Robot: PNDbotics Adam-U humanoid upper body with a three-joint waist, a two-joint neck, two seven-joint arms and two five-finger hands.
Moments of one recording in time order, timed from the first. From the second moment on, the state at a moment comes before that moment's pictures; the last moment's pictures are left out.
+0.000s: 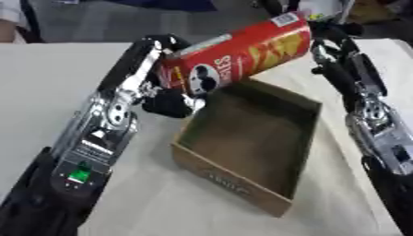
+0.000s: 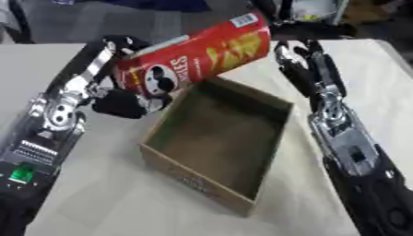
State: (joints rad) left arm -0.77 0.13 -0.45 -1.73 -0.61 0.63 -0.26; right arm -0.44 -0.41 0.06 -1.63 -0.08 0.20 -0.25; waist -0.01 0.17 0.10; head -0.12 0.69
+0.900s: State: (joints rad) left arm -0.75 0.06 -0.52 -1.62 -0.64 0.60 -0.28; right arm -0.44 -0.42 0.04 -1.63 -0.08 0.20 -0.27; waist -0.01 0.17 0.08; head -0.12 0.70
